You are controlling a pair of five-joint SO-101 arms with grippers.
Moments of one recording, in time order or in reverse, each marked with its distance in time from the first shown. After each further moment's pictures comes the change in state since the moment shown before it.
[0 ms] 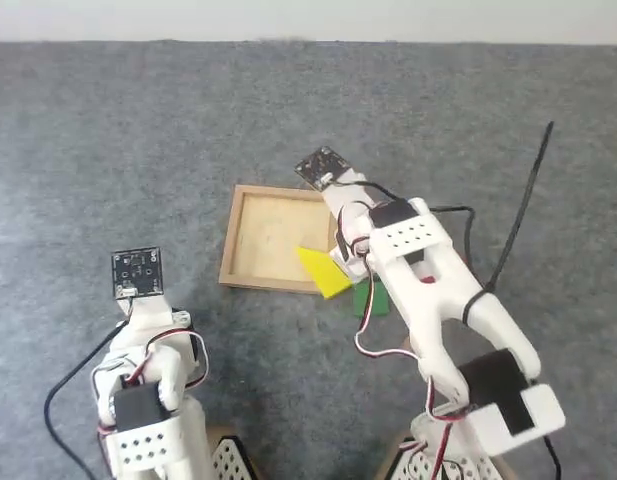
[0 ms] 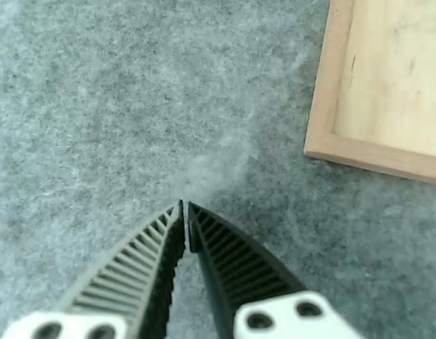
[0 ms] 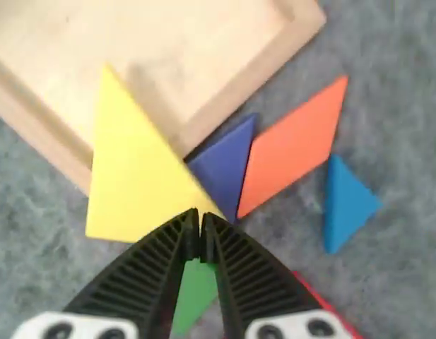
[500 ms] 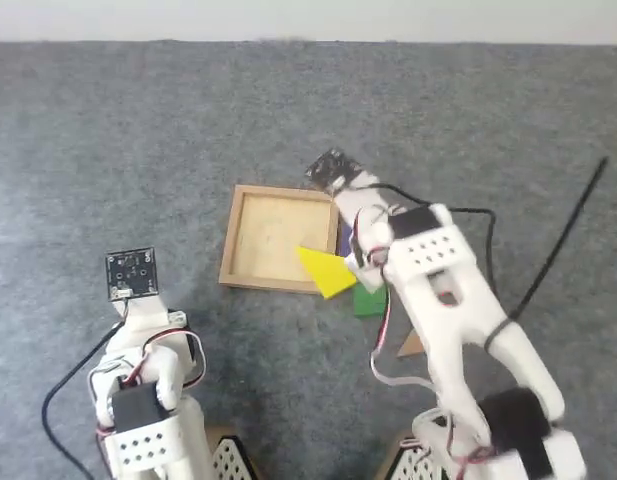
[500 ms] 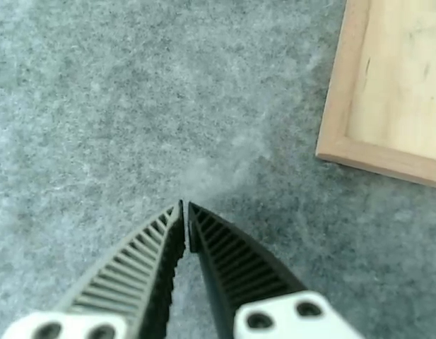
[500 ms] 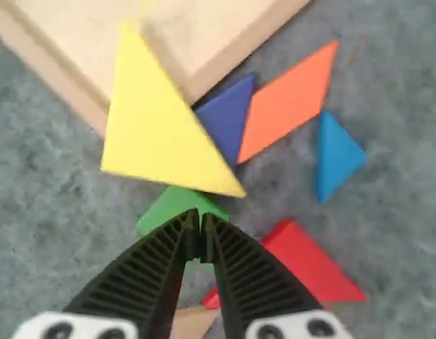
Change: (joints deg) left arm -1.7 0.0 0.0 0.0 0.0; right arm 1.0 -14.1 6.6 8.4 2.5
